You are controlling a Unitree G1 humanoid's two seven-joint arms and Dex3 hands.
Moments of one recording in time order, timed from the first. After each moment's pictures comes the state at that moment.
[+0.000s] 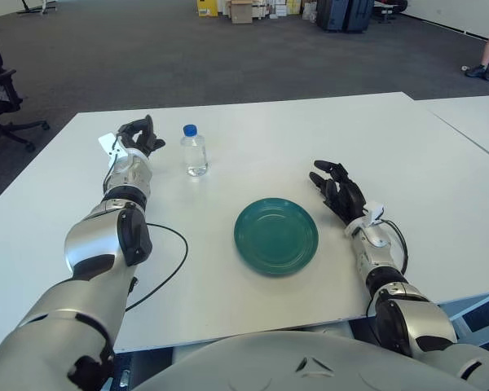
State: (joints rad) left arm -0.86 0.32 0.46 1.34 -0.20 -0.16 0.23; right arm -0.36 -0.09 -0.16 1.05 0.14 -0.65 0.41
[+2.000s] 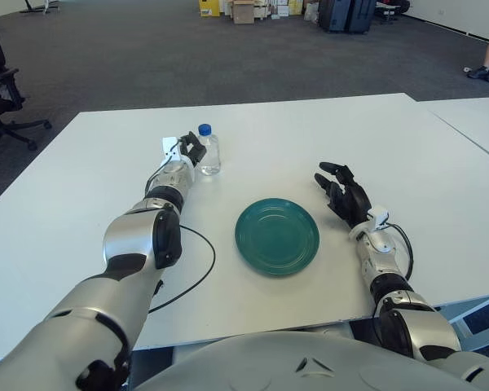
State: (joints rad) left arm -0.89 0.12 0.38 1.37 -0.03 -0.03 0.09; right arm -0.29 -0.10 -0.15 0.98 0.12 -0.69 0.35
